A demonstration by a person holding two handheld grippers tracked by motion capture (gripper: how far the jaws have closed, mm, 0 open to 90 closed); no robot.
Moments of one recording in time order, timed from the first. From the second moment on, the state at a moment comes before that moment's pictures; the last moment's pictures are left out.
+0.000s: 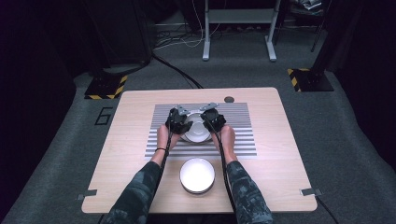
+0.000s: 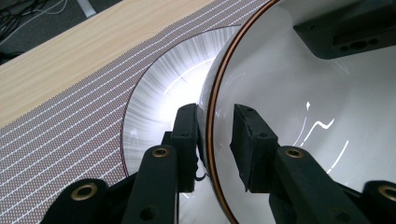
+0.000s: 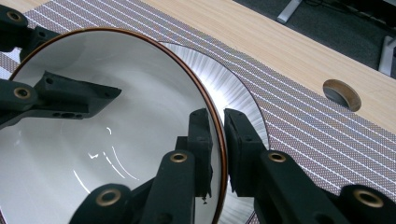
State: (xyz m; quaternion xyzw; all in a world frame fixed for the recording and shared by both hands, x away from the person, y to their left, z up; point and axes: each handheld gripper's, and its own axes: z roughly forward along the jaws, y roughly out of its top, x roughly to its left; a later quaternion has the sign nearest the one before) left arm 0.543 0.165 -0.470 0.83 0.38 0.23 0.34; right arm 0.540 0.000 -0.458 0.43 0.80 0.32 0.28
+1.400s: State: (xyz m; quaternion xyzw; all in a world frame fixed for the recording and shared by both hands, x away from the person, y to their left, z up) left arm 0.558 0.169 -0.479 0.83 0.42 0.17 0.34; right arm 0.564 -0.014 -0.467 0.49 0.79 0.31 0.20
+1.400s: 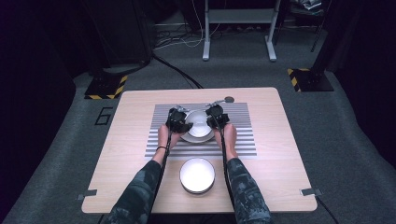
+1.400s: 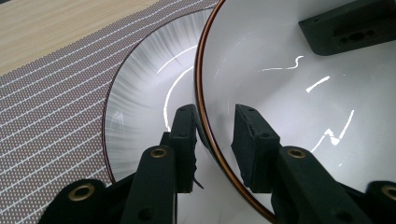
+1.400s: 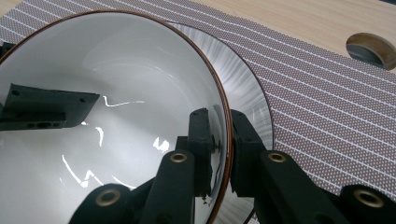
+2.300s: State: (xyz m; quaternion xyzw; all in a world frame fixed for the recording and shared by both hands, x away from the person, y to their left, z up) left arm 0.569 0.173 -0.481 0.82 0.45 0.14 0.33; right arm 0.577 -0.016 -0.473 0.51 0.79 0.30 0.17
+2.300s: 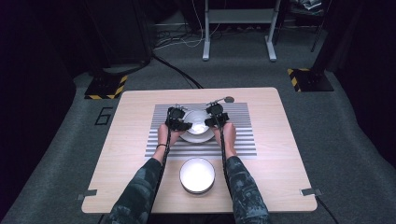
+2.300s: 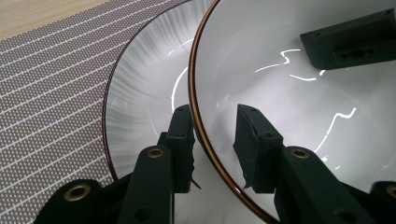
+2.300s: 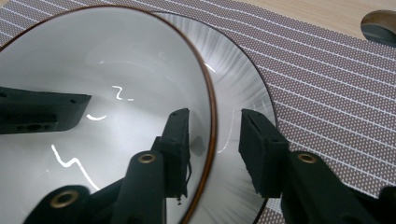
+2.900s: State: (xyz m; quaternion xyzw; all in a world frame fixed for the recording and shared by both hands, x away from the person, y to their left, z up) left arm 0.562 0.186 -0.462 0.81 0.45 0.13 0.35; right arm 0.565 -0.031 -0.462 0.51 0.78 0.33 0.14
